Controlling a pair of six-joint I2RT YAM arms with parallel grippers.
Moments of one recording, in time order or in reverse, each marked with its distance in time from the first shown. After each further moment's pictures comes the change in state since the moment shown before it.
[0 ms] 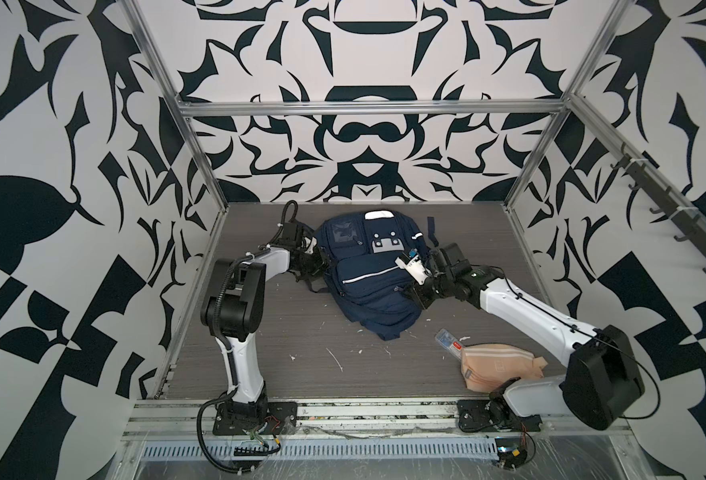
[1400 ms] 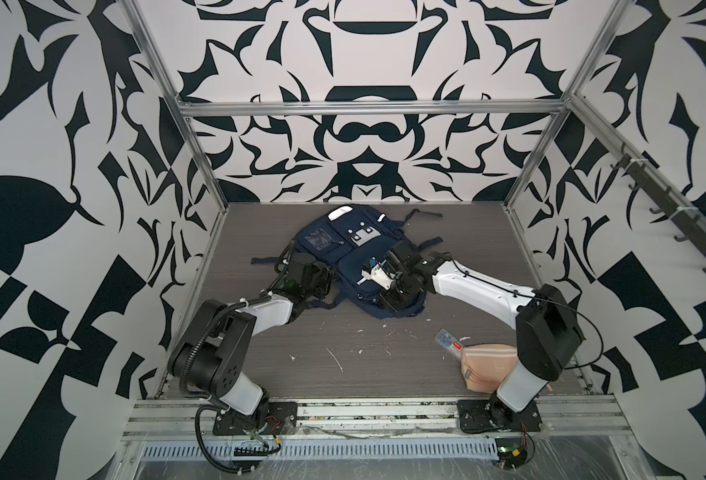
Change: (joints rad) left arm -0.225 -0.369 -0.472 0.582 -0.516 -0.911; right arm 0.249 0.331 0.281 -0.167 0.163 0.082
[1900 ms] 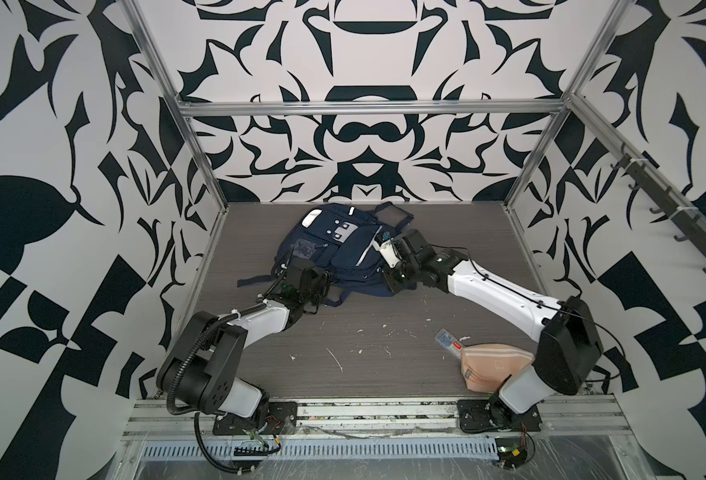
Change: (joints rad) left arm -0.022 -0.099 -0.032 -0.174 0.043 0.092; right arm -0.056 -0.164 -0.028 0.206 0.171 0.129
